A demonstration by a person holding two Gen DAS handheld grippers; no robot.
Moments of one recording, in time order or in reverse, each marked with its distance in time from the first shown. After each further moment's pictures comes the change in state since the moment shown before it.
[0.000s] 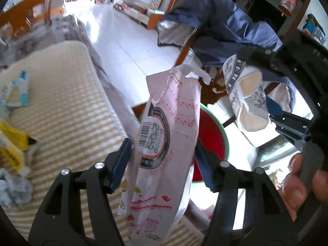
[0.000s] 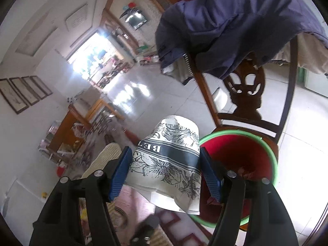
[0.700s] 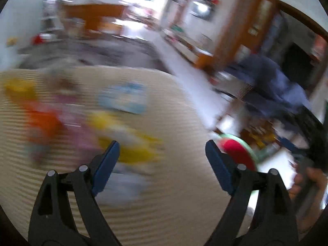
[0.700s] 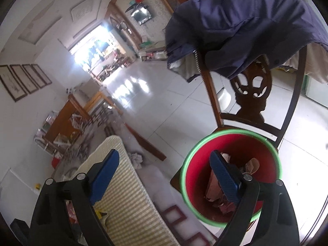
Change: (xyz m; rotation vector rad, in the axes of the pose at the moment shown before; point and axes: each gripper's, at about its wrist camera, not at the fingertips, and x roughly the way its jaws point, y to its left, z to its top) left arm -0.136 0.147 -0.044 -0.254 -0.317 0.304; right arm 0.016 0.037 -0.017 -0.100 0.074 0.026
